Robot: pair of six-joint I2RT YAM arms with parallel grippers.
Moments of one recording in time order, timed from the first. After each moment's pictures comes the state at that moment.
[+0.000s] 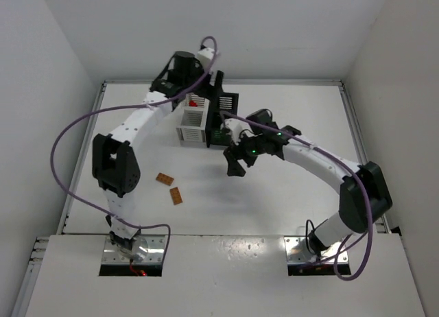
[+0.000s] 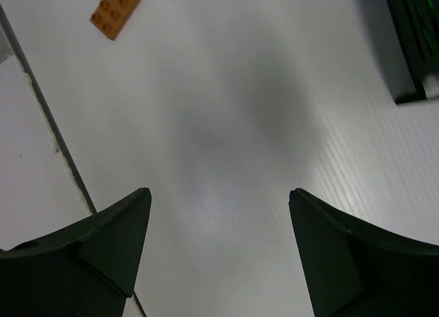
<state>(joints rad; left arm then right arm) -0.43 1.95 1.82 -0.32 0.25 0.07 0.54 1.51 1.06 -0.51 -0.50 -0.26</state>
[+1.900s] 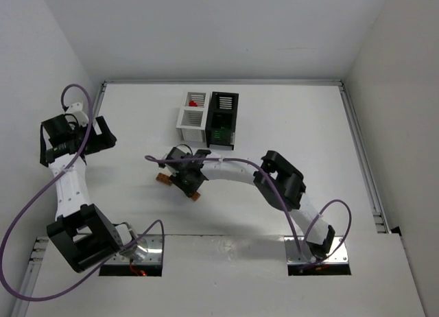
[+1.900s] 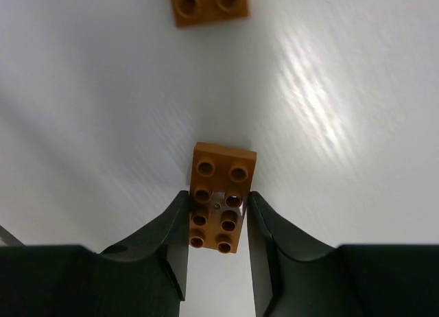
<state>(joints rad) 0.55 1.19 1.00 -0.49 0.39 0.07 1.08 2.23 1.66 -0.60 -0.02 0.11</state>
